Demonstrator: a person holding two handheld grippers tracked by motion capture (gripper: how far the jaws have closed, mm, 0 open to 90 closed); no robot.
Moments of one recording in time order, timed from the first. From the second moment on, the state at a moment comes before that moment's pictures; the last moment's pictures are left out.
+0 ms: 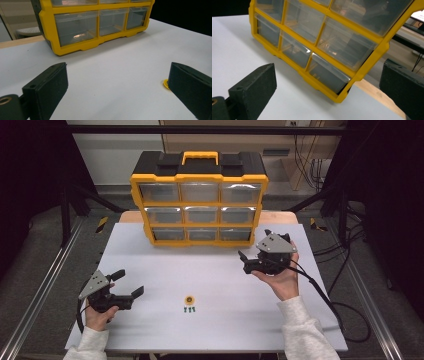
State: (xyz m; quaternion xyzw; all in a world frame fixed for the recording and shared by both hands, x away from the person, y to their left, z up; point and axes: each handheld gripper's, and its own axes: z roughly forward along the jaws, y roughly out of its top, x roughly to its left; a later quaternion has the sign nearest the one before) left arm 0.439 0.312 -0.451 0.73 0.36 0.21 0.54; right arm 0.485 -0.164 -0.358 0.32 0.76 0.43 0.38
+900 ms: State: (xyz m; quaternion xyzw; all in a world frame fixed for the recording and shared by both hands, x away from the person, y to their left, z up) left arm 0.439 0.310 -0.452 0.74 0.35 0.22 0.53; right arm 0.507 -0.146 -0.328 0.14 0.78 0.30 0.53
